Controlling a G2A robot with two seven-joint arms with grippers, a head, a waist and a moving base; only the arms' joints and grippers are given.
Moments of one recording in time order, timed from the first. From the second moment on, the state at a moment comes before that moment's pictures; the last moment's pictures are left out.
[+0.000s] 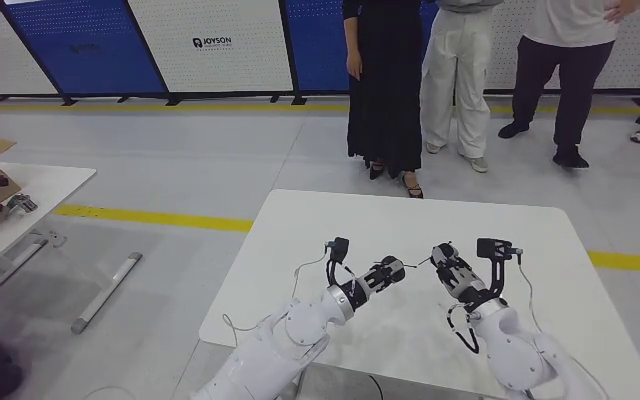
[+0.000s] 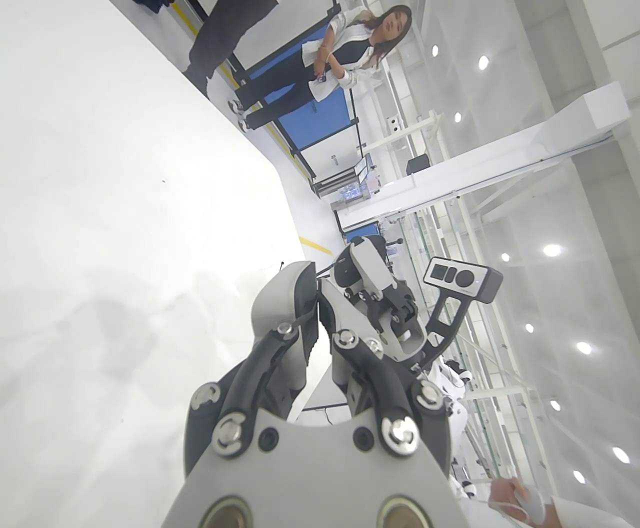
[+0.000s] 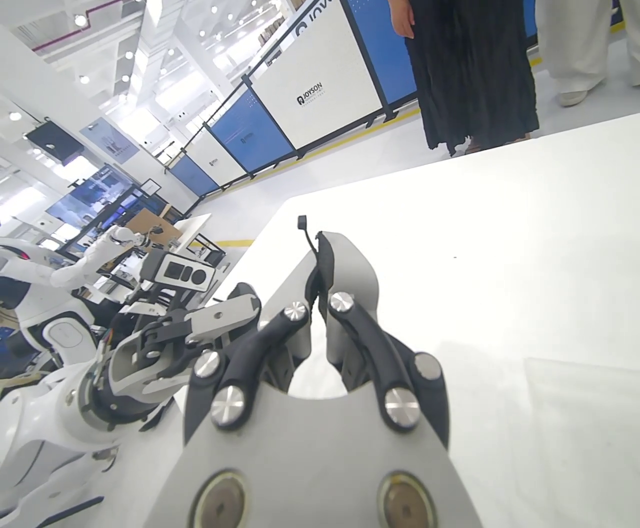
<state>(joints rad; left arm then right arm) 1.33 -1.26 -0.95 -1.57 -0.07 -0.09 -0.19 -1.37 -1.07 1.07 -1.77 -0.50 0.08 0.18</state>
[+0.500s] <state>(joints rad) 1.33 -1.26 -0.95 -1.57 -0.07 -0.09 -0.19 -1.40 -1.08 1.09 -1.78 -0.48 0.05 0.17</state>
